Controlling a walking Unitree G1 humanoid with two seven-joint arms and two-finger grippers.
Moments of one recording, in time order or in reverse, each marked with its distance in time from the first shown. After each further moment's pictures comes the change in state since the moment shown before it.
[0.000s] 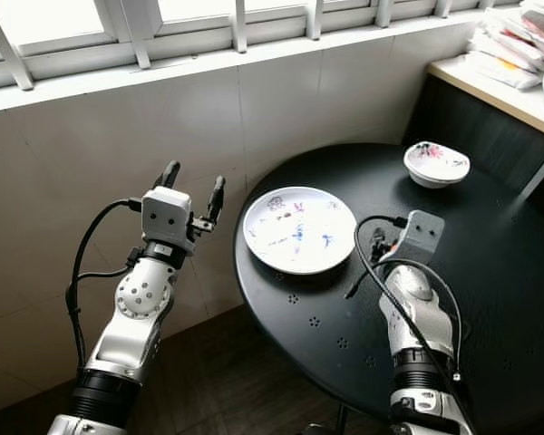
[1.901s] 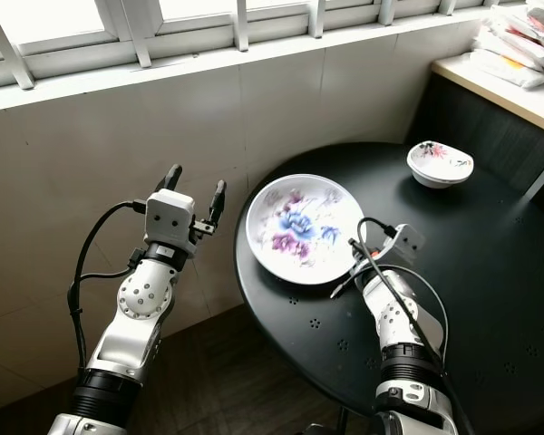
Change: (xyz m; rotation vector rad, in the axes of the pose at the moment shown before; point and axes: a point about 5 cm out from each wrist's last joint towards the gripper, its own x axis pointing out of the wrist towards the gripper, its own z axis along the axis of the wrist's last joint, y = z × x) left arm -0.001 -0.001 -0.007 0.019 0.030 -0.009; right arm 0.002 0.014 -0.002 0.366 0.033 0.104
